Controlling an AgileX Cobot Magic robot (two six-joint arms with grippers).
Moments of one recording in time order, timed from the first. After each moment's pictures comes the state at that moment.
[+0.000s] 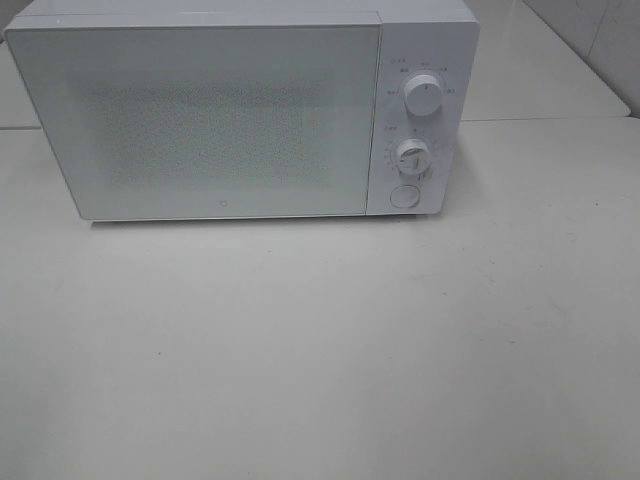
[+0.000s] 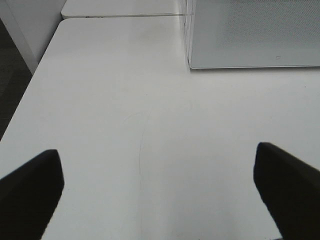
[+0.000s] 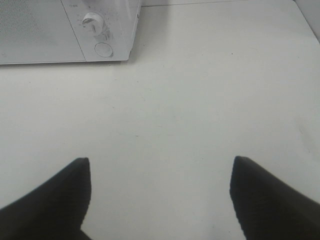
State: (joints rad) left arm 0.01 0.00 -0.50 0.00 1.04 0.02; right arm 0.08 0.00 -0.51 0.03 1.04 0.09
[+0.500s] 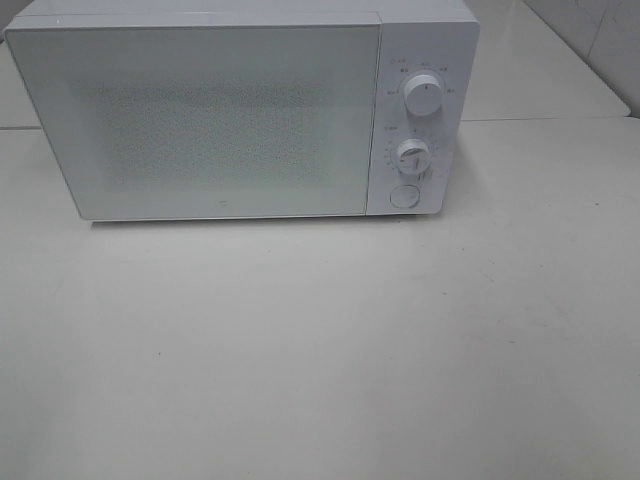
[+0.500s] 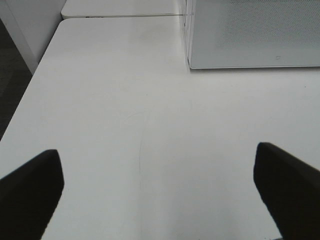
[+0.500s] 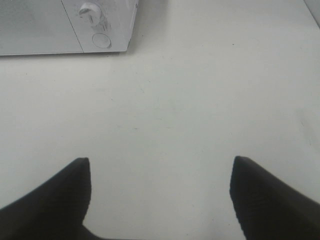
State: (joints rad) left arm 0.01 0.00 -0.50 0.00 1.04 0.02; right arm 0.08 0.06 -0.51 0.03 1.04 0.09
